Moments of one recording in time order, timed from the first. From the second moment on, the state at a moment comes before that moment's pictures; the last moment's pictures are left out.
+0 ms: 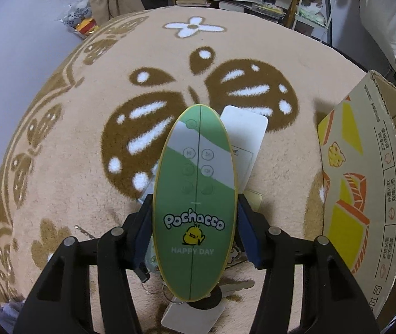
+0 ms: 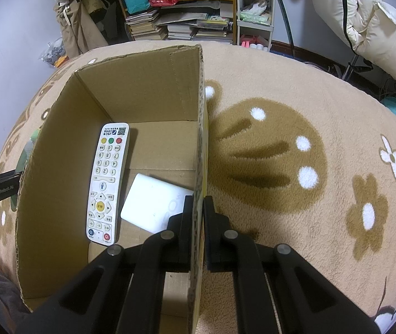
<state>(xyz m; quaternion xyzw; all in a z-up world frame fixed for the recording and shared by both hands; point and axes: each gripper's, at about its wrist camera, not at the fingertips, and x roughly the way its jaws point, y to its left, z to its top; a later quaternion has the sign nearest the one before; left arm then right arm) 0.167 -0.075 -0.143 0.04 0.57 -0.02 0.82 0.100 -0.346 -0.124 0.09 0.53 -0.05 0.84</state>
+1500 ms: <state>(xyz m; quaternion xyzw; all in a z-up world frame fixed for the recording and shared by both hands) 0.148 -0.215 -0.016 0.09 0.46 -0.14 0.87 0.098 -0.345 -0.127 0.09 0.53 -0.05 0.84</state>
